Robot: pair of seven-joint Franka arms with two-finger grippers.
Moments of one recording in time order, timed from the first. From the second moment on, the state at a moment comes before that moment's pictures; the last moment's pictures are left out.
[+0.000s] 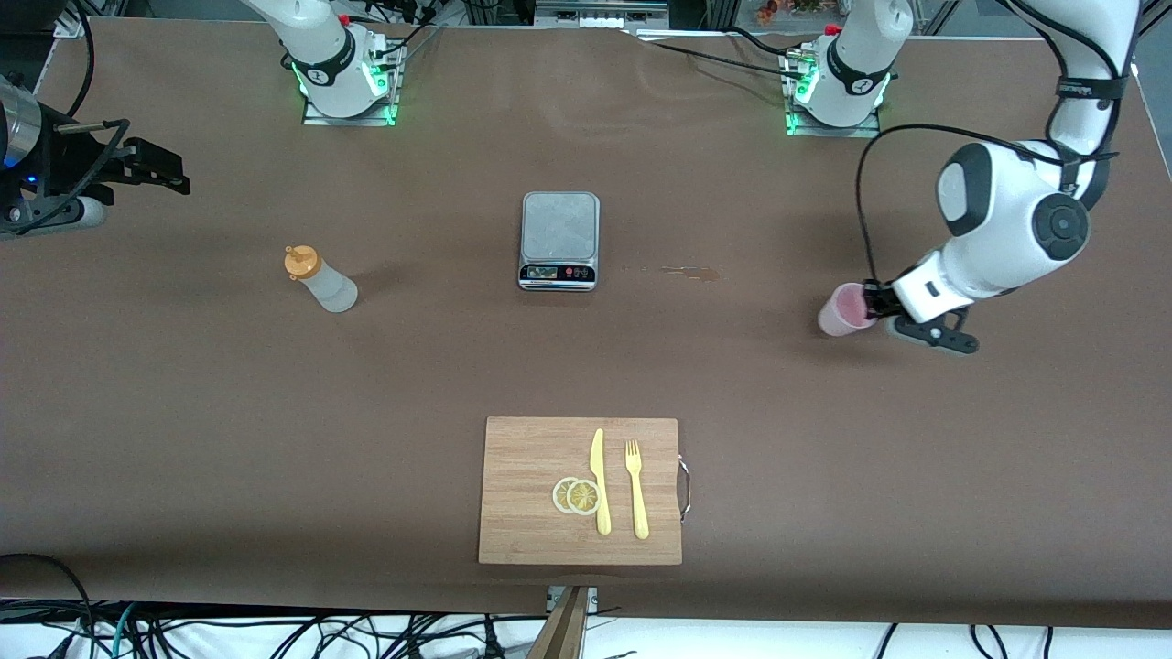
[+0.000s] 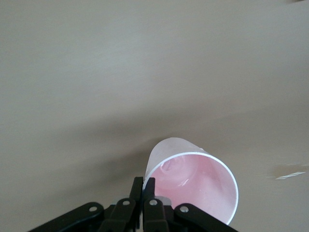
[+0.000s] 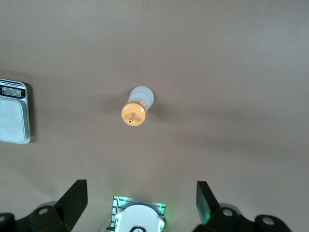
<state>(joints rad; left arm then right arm) -0.24 0.19 0.13 -2.12 -0.24 2.22 0.28 0.13 0.00 -0.13 -1.62 0.01 1.42 -0.14</state>
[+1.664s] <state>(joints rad) -1.03 0.47 0.12 -1.81 -0.26 2.24 -0.62 0.13 0.01 -0.13 -1.63 0.01 1.42 -0.22</state>
